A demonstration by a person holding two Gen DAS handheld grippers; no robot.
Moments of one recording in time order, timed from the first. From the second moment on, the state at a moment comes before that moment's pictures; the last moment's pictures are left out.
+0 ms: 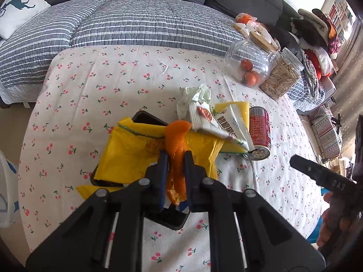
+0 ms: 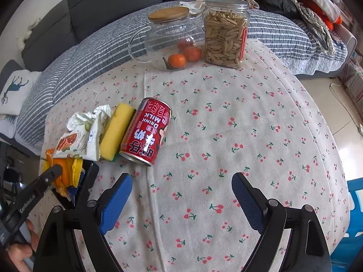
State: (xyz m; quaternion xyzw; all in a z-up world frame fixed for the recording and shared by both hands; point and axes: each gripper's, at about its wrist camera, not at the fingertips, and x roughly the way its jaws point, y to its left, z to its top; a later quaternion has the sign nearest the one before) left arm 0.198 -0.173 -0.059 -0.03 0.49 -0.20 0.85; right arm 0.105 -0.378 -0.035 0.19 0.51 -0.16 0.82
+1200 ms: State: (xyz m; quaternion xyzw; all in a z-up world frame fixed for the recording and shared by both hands) left arm 0.174 -0.037 -0.020 -0.06 0.45 -0.15 0.88; right arm 0.106 -0.352 -0.007 0.18 0.47 -0.11 0.86
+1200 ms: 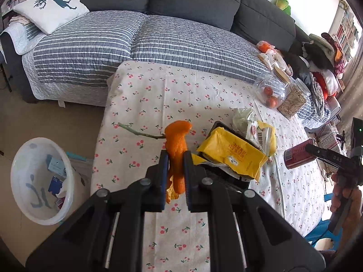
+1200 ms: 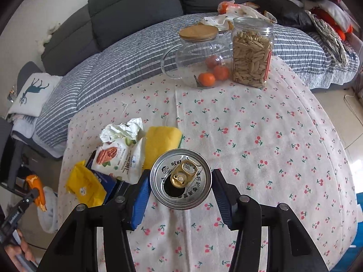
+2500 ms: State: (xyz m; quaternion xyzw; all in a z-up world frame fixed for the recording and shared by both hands) left arm 0.177 0.178 -0.071 -0.09 0.47 0.05 0.88; right arm 0.143 -0.112 -0.005 0.07 0.47 0.08 0.87
